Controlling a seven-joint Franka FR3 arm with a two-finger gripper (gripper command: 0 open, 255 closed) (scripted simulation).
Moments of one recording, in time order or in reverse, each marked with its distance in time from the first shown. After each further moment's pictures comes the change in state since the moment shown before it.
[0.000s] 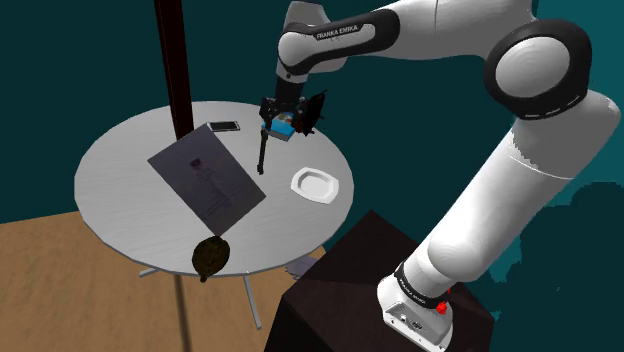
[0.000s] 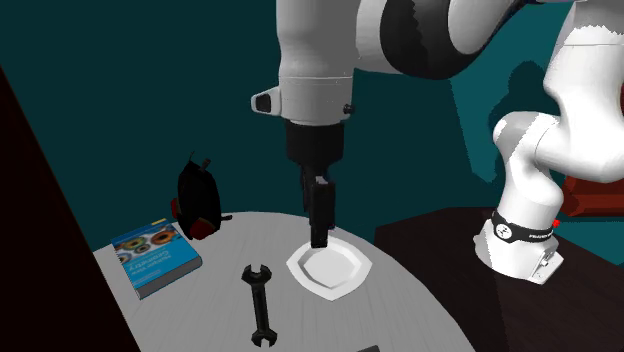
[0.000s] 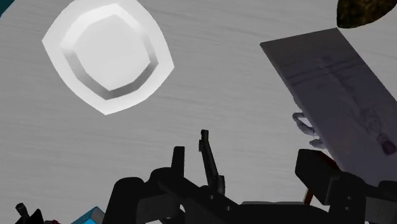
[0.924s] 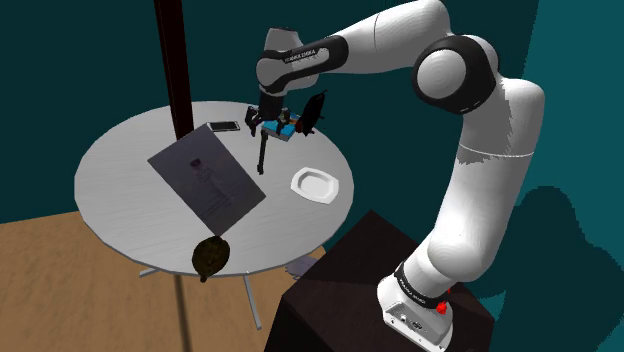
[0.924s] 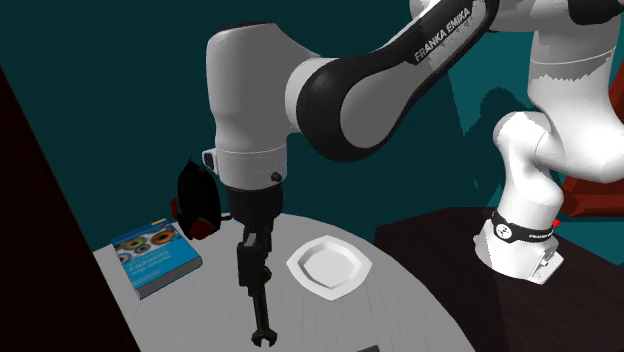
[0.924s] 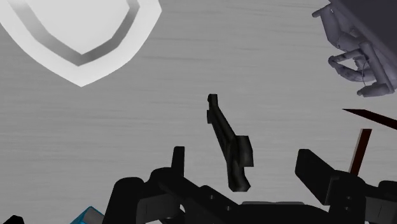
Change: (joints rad) arm 0.000 0.312 -0.021 0.226 -0.026 0.097 0.103
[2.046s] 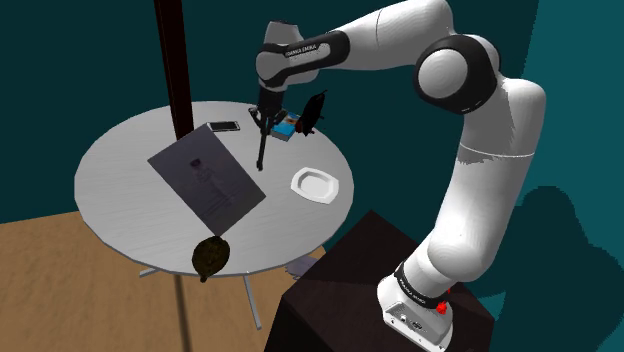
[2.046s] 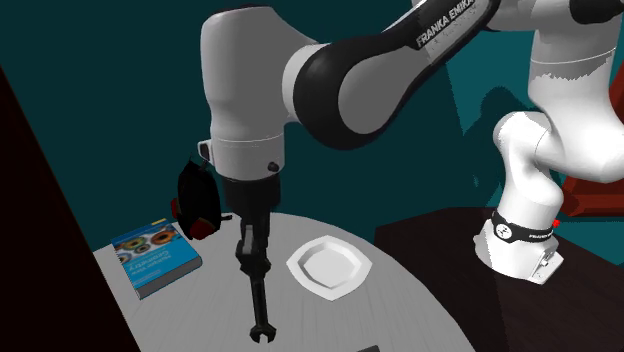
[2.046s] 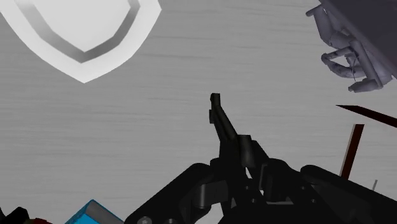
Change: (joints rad) arm 0.001 -0.006 0.000 0.030 0.000 -0.035 0.002
